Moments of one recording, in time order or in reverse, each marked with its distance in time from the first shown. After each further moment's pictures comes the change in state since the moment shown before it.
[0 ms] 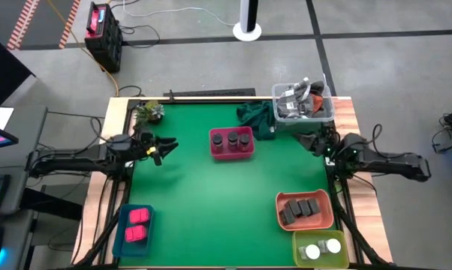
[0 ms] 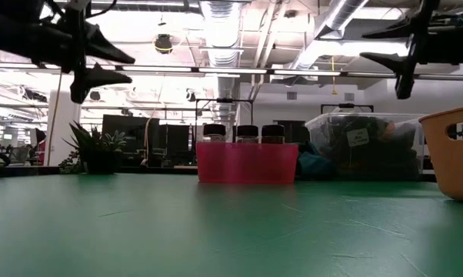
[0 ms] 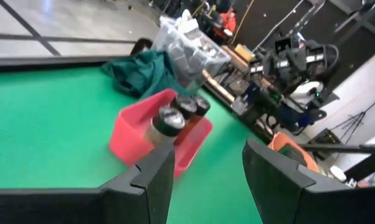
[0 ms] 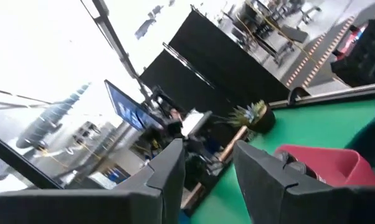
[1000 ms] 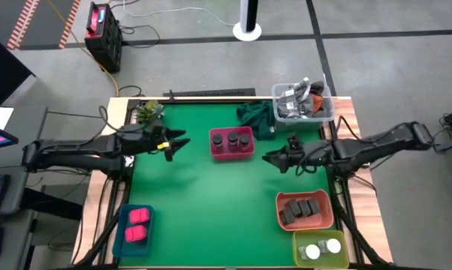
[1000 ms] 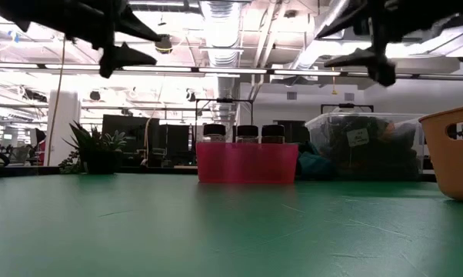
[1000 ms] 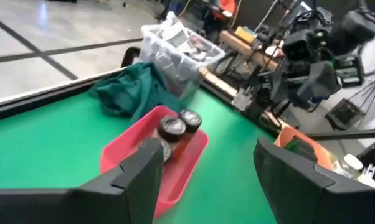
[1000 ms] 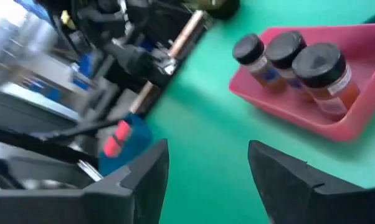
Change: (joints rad) left arm 0.046 0.320 0.251 0.023 0.075 0.145; right arm 0.307 0.727 0.465 -0.306 0.118 0.152
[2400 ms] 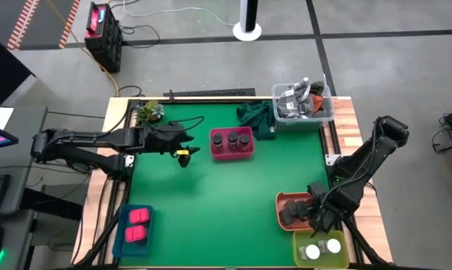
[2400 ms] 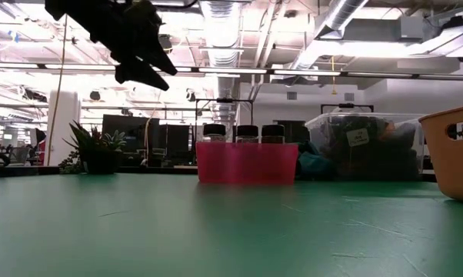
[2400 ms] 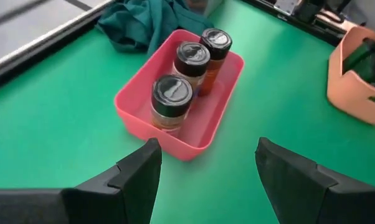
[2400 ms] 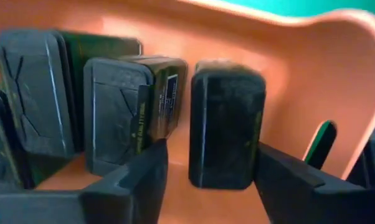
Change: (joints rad) left arm -0.025 0.331 0.248 -0.326 0.012 0.118; right arm 0.723 0.436 0.309 -1.029 -0.290 1.184
